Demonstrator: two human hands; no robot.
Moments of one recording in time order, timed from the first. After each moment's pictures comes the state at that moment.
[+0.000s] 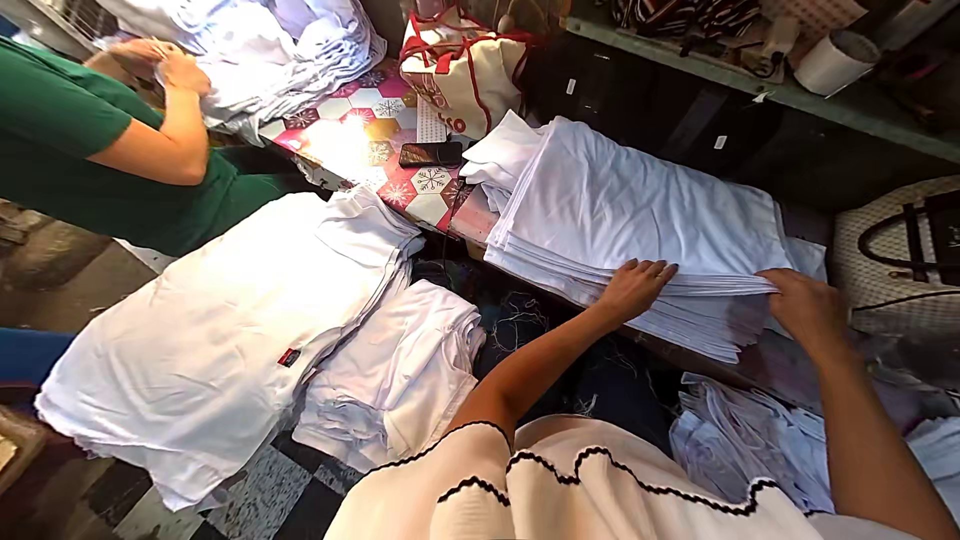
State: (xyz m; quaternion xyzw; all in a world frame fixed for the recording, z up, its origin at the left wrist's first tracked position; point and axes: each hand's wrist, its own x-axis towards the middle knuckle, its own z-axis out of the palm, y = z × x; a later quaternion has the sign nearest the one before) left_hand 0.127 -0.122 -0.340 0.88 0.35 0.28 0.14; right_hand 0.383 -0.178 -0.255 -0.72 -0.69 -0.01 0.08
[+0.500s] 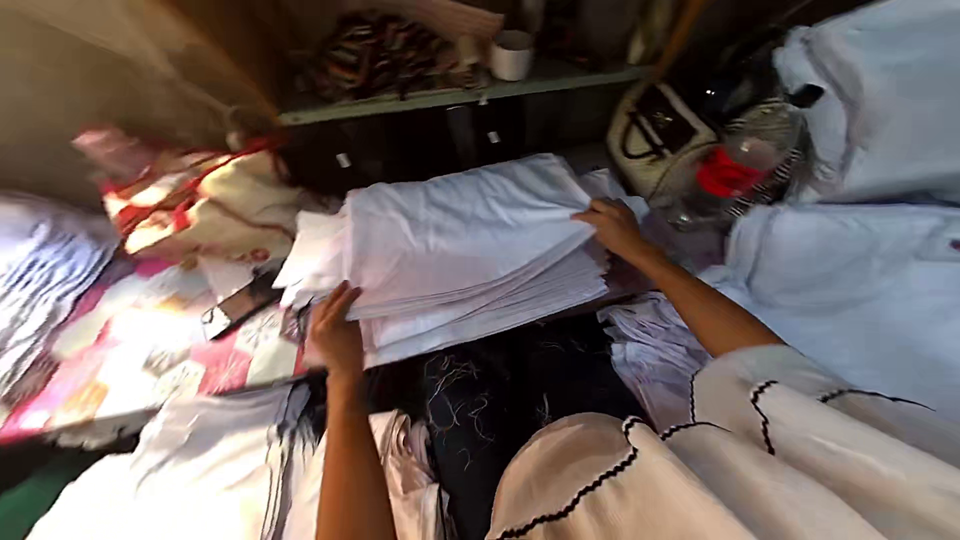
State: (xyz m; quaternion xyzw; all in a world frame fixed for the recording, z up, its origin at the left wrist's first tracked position) left_hand -0.098 -0.028 -0.323 0.78 0.45 0.43 0.06; right_hand 0.410 -0.180 -0.285 -0.69 -0.68 -0.06 0.23
